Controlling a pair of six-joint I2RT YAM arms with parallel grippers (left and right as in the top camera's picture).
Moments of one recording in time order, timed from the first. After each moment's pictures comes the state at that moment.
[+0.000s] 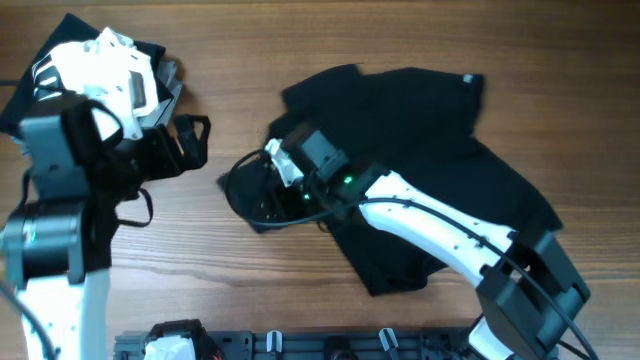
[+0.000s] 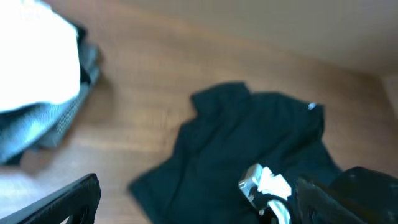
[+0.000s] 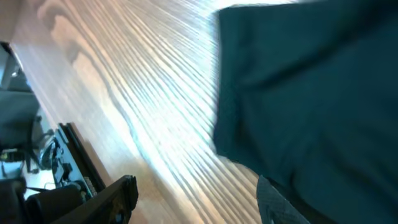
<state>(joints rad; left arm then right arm) 0.09 1.06 1.33 -0.96 0.32 -0.21 0.81 1.73 1.19 -0.45 -0.41 0.36</state>
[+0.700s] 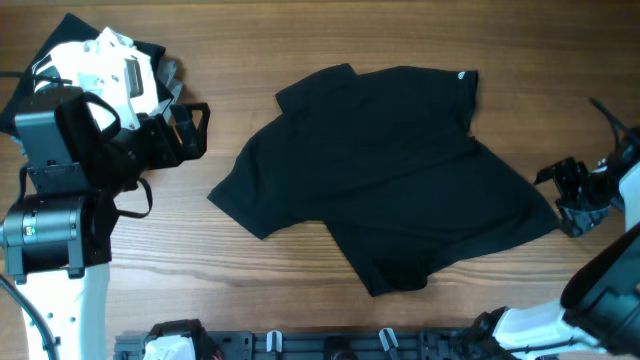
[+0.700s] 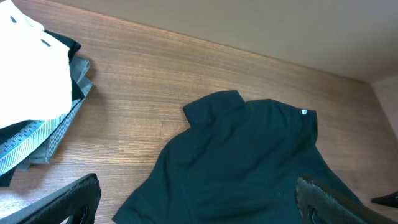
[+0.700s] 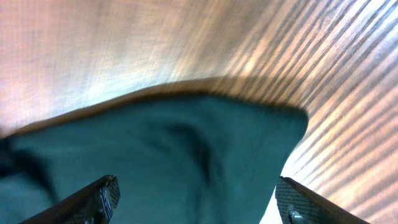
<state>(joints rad) 0.09 1.09 1.34 -0.91 0.34 -0.21 -0.65 1.72 1.11 -0.93 -0.18 0.48</state>
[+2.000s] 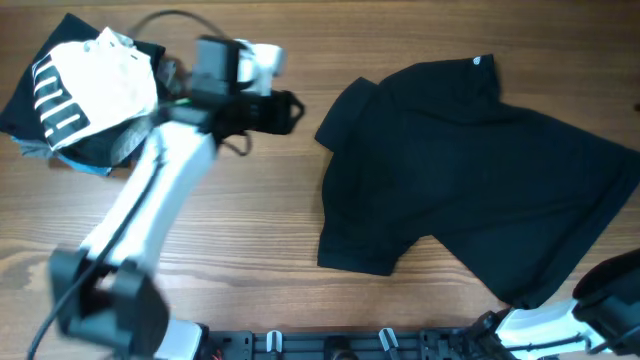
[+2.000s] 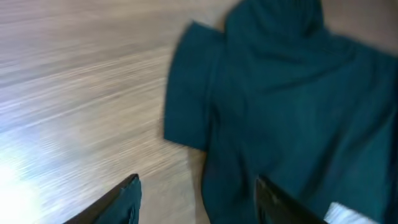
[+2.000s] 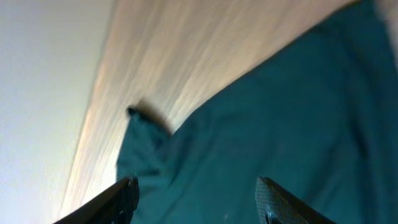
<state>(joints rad) -0.30 1.70 1.34 -0.59 0.39 -0.10 -0.79 1.73 1.66 -1.01 -0.47 0.39</state>
